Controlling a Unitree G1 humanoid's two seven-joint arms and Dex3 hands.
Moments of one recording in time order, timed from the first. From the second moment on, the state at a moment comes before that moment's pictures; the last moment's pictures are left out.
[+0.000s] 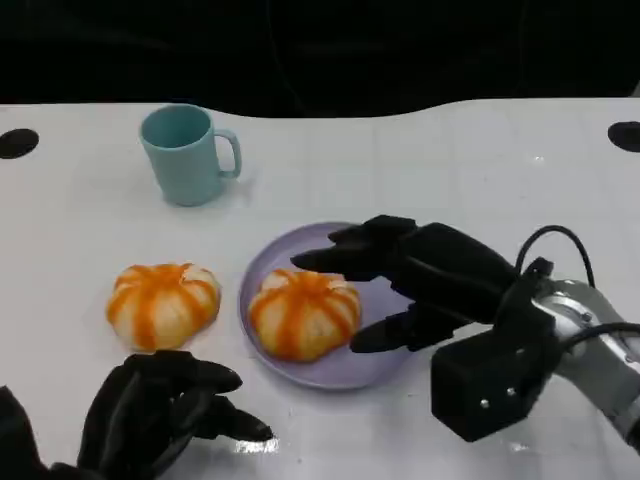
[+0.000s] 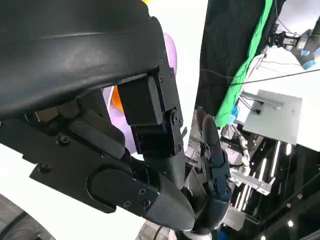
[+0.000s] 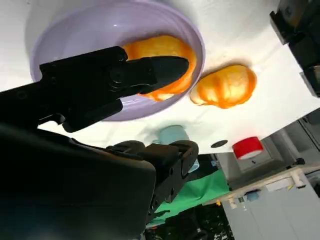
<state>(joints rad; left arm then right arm) 0.02 -0.04 0.15 0.33 -0.47 -0.10 -0.67 -0.56 -0.26 0.44 0.48 -0.53 -0.59 0.17</state>
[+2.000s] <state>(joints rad) 0.04 -0.04 0.15 0.30 -0.47 -0.07 -0.65 0.14 -0.30 0.10 -0.06 0.17 -0.32 0.46</state>
